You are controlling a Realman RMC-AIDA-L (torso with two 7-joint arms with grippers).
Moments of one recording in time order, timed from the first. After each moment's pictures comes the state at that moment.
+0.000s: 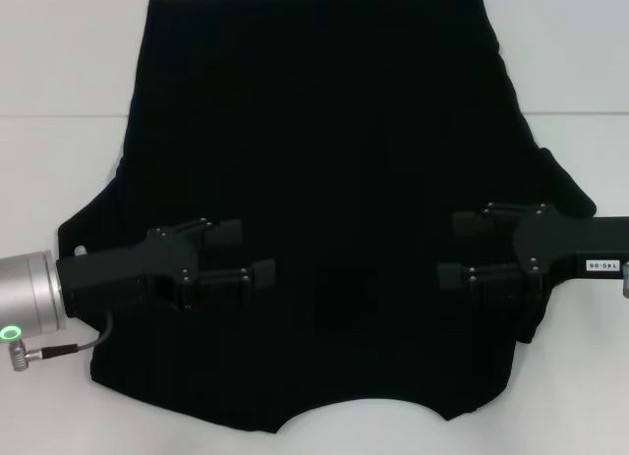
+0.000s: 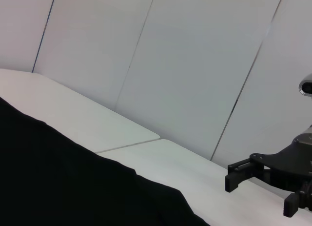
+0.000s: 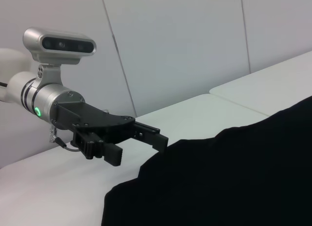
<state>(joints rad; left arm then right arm) -0.51 -2.08 0.59 0.59 1.96 1.60 -1.41 0.63 1.99 -0.70 -0.60 -2.03 -1.60 1.41</state>
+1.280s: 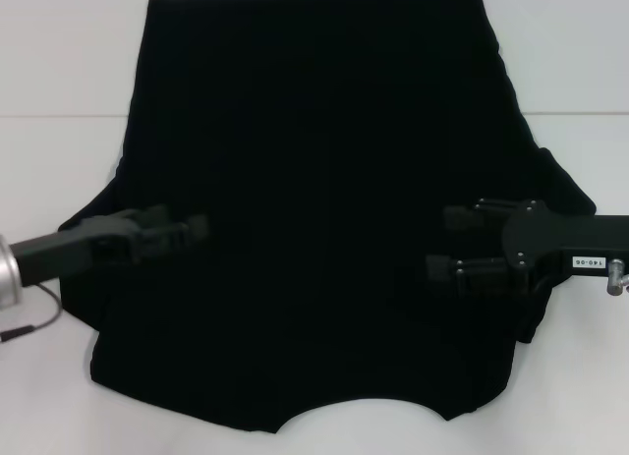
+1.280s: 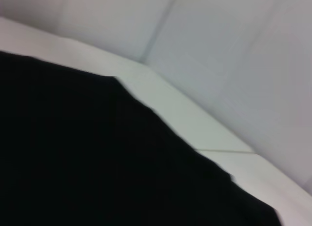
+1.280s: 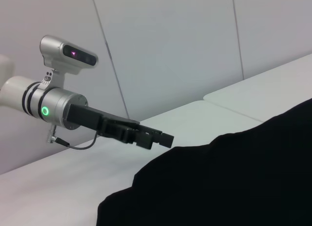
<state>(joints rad) -0.47 -2.08 0.54 0.68 1.98 1.42 -1.69 0.63 2.02 -0.69 -0.60 -2.02 -1.57 1.41</state>
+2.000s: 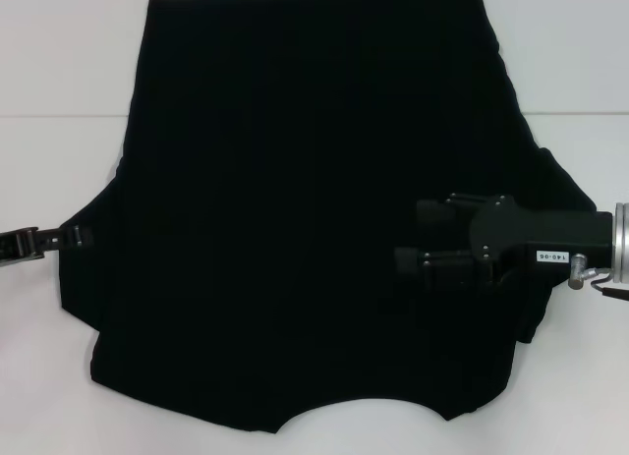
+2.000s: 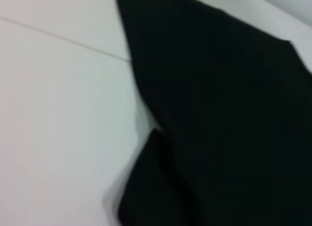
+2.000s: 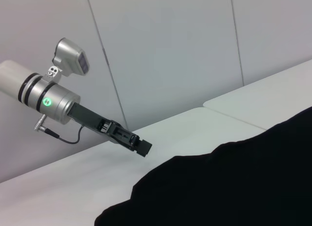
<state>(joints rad) -0.49 -2.06 0.46 0.93 2.39 1.30 -2.24 0.65 2.07 -0.69 -0.60 -2.02 -1.52 1.41</state>
